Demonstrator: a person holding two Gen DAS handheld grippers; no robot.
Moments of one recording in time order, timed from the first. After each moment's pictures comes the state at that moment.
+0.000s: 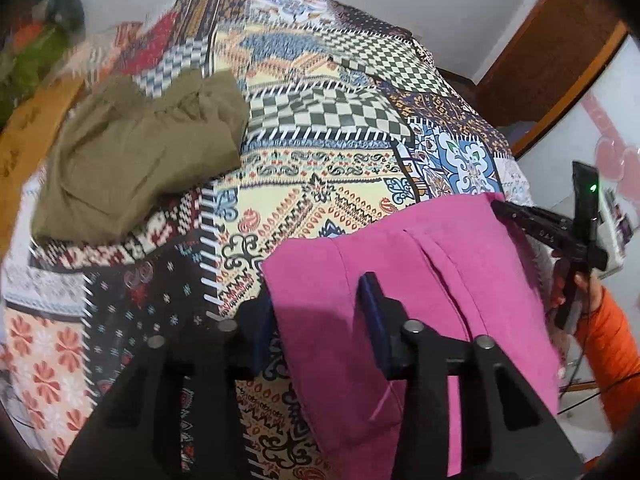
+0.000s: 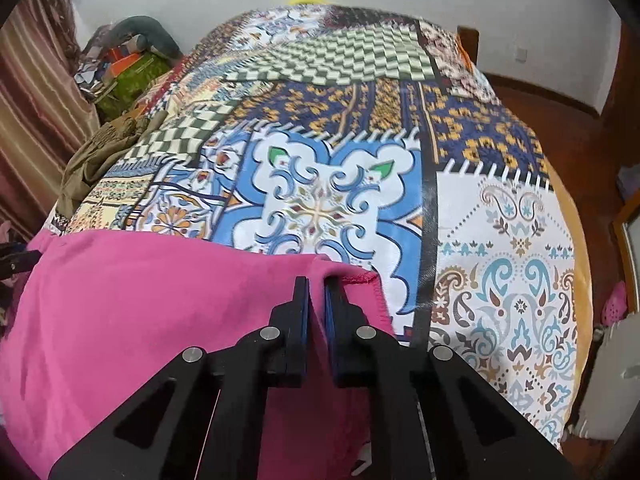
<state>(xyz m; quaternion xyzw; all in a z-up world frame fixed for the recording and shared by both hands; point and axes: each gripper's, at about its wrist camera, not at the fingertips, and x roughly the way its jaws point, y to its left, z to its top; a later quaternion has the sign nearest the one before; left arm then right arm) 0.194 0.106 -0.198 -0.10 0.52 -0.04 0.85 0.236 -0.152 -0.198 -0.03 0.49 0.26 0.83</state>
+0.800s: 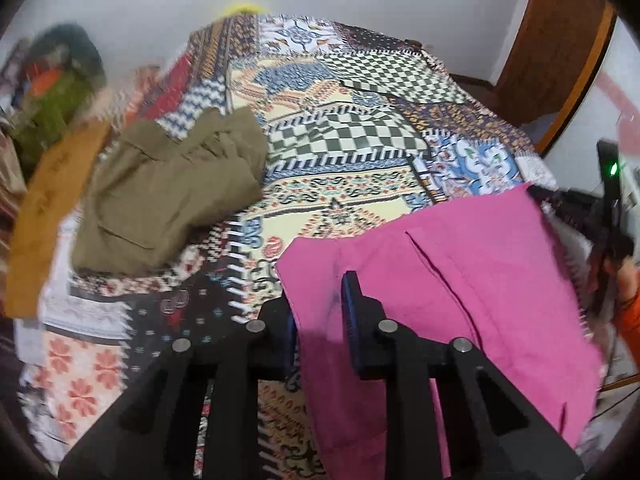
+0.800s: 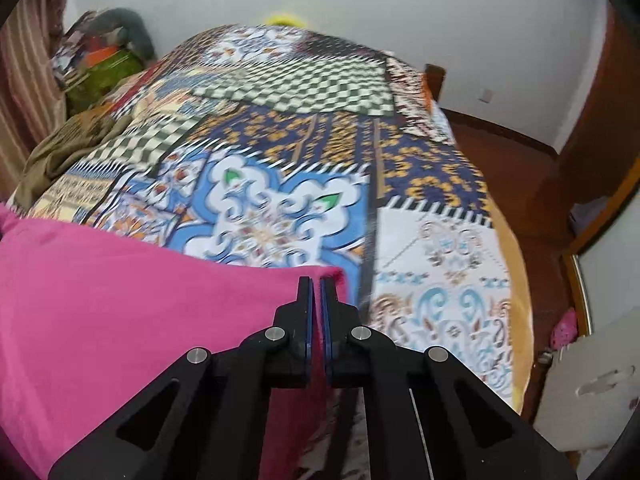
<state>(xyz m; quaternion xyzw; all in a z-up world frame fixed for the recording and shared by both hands) 0.189 0.093 -0.192 -0.02 0.49 0.02 0.87 0.238 -0.160 -0.189 -0.09 0.44 0.18 0.87</state>
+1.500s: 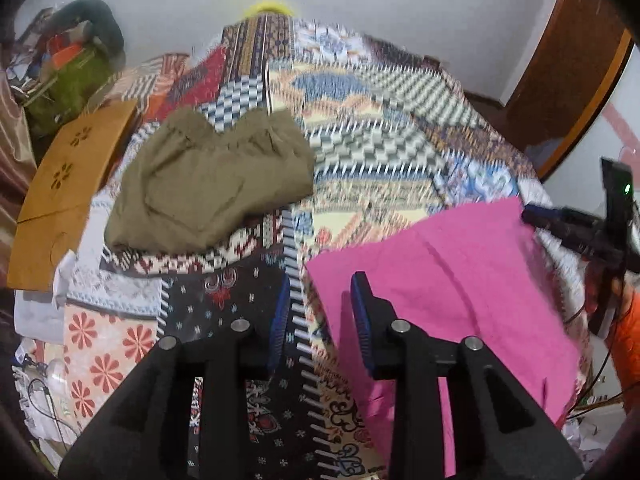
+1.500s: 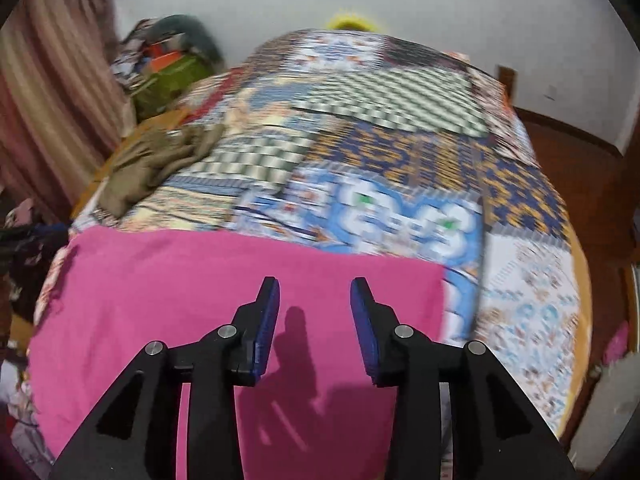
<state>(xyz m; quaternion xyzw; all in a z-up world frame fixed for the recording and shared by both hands) 0.165 0.137 -0.160 -0.08 0.48 0.02 0.87 0.211 -0.108 -0.154 -0.05 0.46 0.33 0.83</state>
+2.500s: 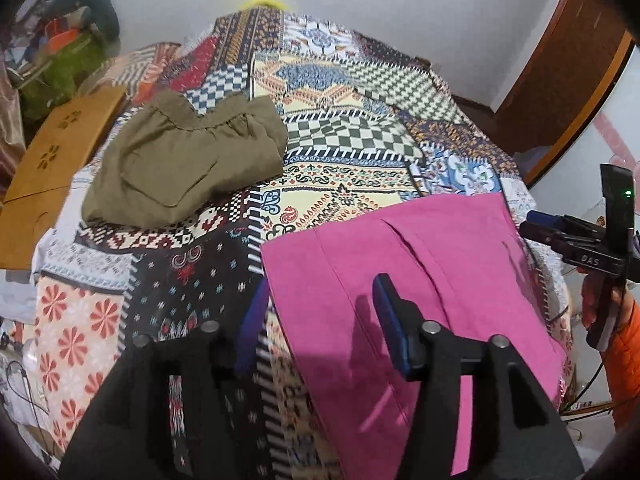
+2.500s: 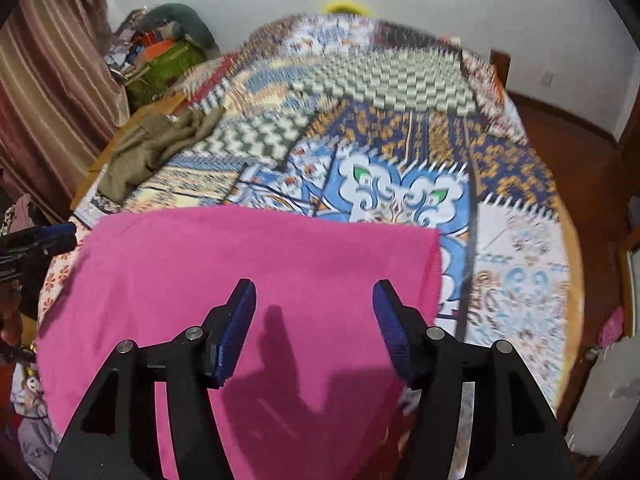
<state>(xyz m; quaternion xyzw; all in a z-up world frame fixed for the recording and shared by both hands) 0.143 0.115 -0.169 -0.11 0.48 0.01 0.87 0.199 -0.121 -0.150 -0.05 0.48 0.30 0.82</state>
